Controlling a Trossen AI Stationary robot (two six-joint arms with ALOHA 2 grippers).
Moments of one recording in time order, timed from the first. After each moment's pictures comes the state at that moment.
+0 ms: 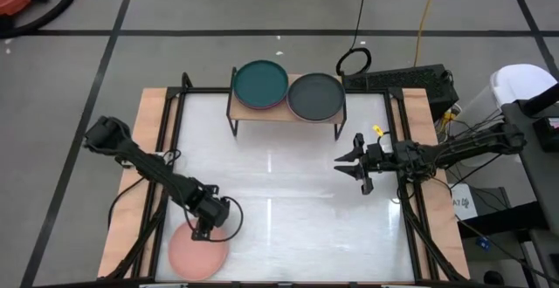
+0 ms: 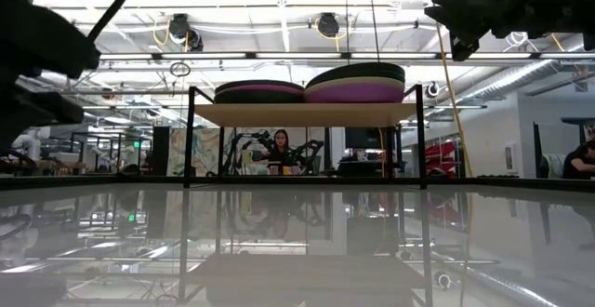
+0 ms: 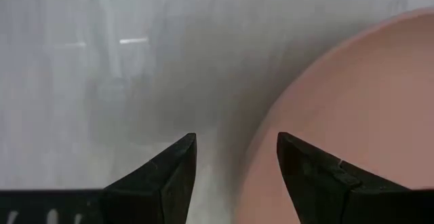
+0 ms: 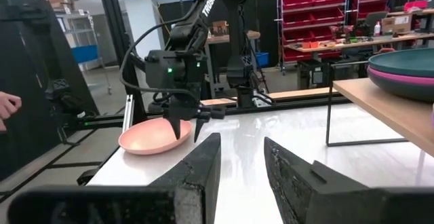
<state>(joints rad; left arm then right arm) -0.56 1.49 0.77 -0.64 0.16 -0.53 0.16 0.70 0.18 0.55 0.10 0.14</state>
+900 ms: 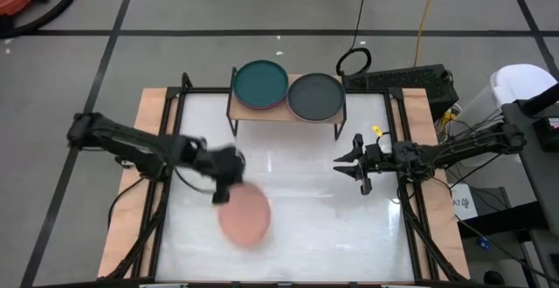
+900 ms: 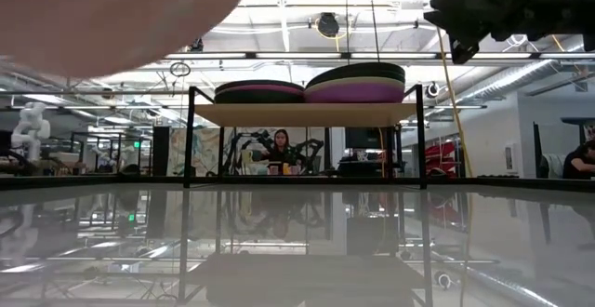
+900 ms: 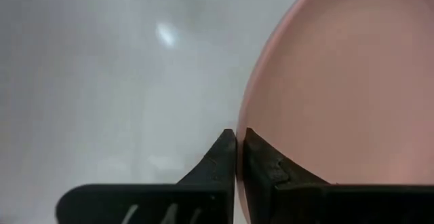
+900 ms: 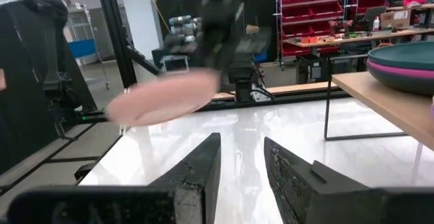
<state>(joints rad) -0.19 1.24 0.97 -0.64 0.04 -0.20 0.16 0.71 0.18 0.53 0.11 0.14</state>
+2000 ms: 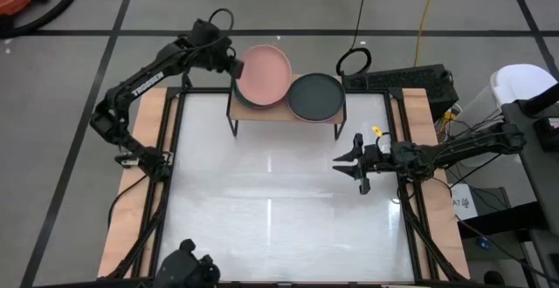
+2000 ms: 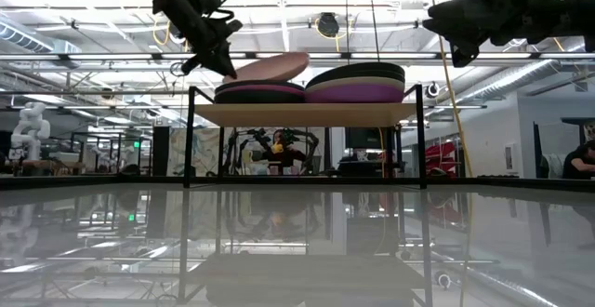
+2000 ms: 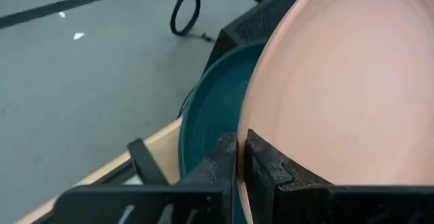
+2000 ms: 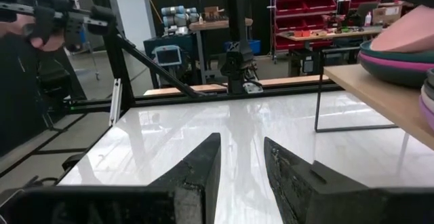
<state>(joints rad) 0.90 1.54 1.46 -0.65 0.24 -0.18 0.16 0.71 0.18 0.51 0.13 0.12</state>
